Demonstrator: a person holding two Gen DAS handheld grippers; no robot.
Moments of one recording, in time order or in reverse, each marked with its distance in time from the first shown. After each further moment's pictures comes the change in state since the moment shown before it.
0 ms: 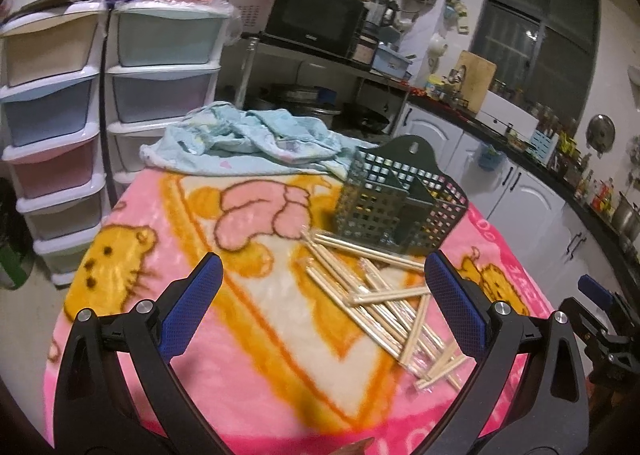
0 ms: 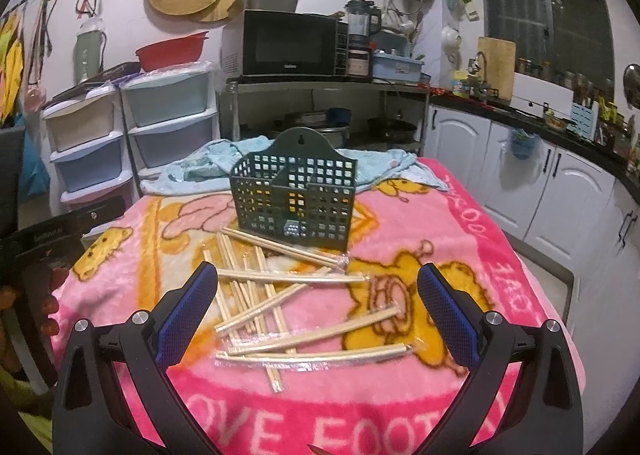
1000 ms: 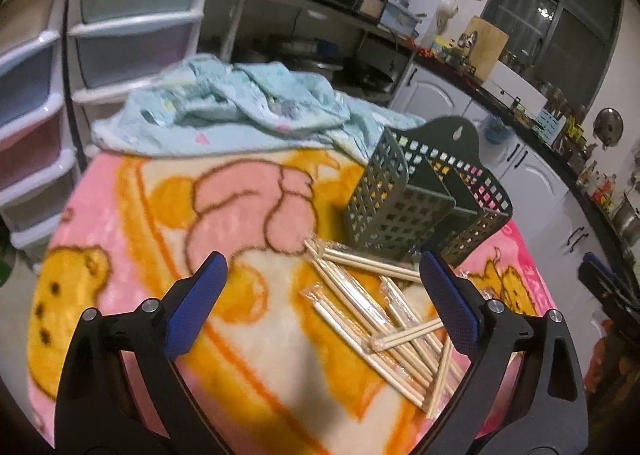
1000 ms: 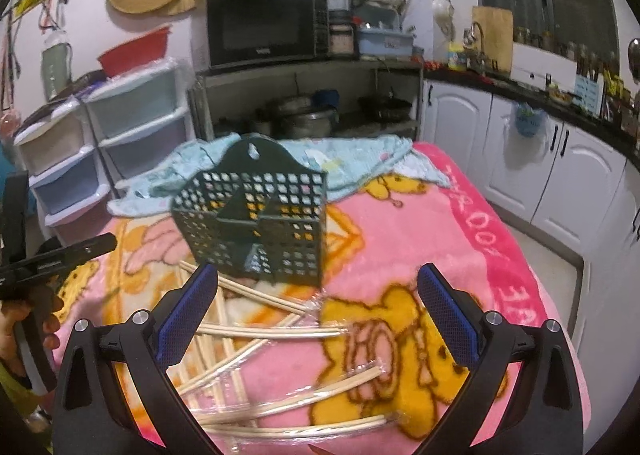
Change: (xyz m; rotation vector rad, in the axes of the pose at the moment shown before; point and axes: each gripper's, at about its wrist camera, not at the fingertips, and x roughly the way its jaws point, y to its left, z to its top) left arm 0.104 0.019 0.034 -0.031 0.205 -0.058; right arm 0.090 -0.055 0.043 0.079 0.099 -0.001
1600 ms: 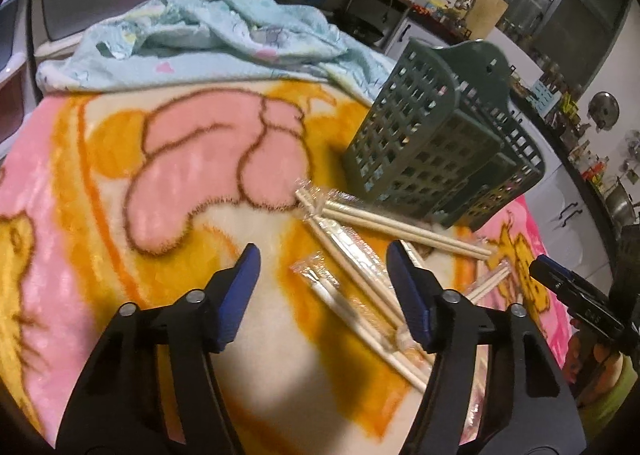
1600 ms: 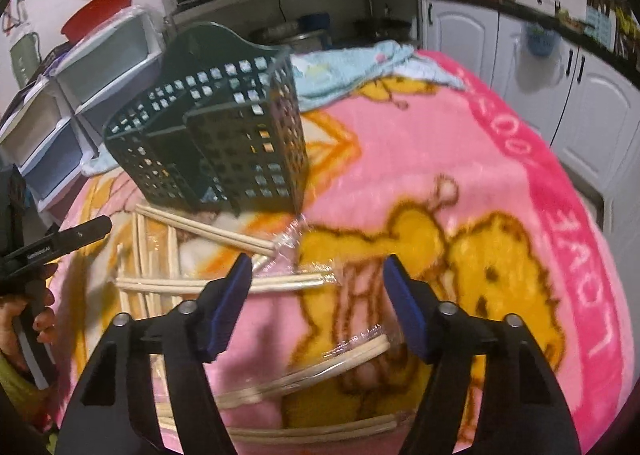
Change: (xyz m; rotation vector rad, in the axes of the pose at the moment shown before) left arm 0.070 0.015 -0.020 -0.007 0.160 -0.070; right arm 0.083 -0.030 -0.041 0.098 0.252 0.048
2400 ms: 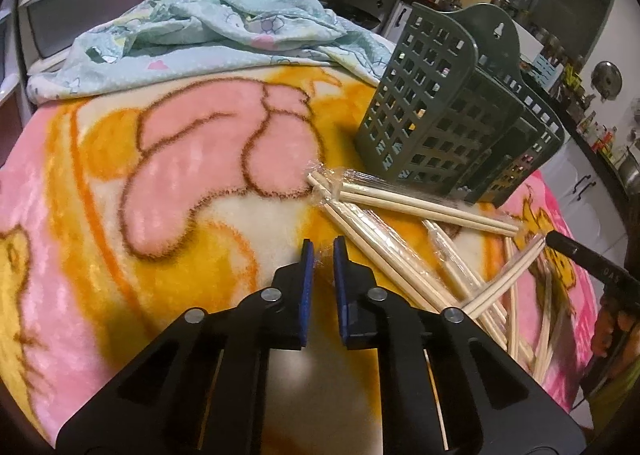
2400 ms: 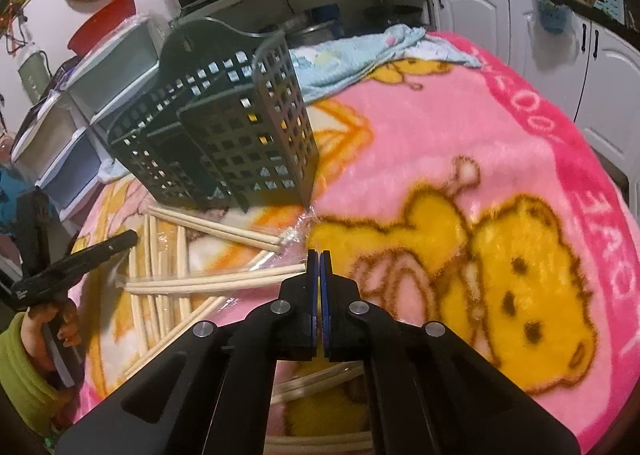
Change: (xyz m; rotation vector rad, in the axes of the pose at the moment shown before) left arm 0.013 0.003 -0.008 0.092 0.017 0.037; right arm 0.008 -0.011 -0.001 0.039 0.008 0.106
